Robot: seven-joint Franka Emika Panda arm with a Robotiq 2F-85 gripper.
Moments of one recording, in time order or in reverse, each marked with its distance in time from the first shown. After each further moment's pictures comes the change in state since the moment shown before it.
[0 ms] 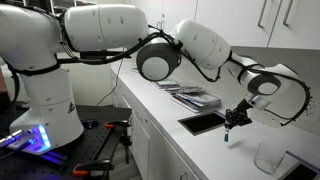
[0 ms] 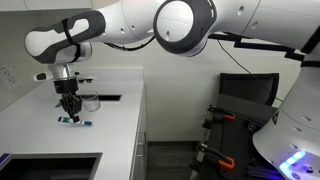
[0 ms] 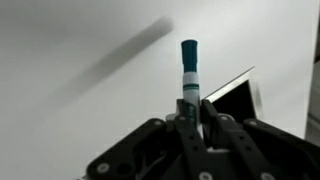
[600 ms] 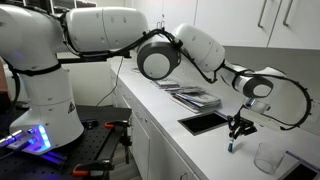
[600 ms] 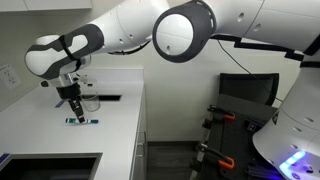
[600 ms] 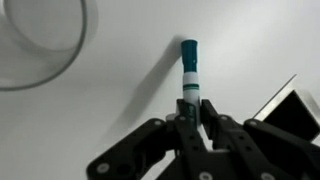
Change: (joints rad) arm 0.066 0.011 -0.141 -0.018 -0.051 0.098 0.333
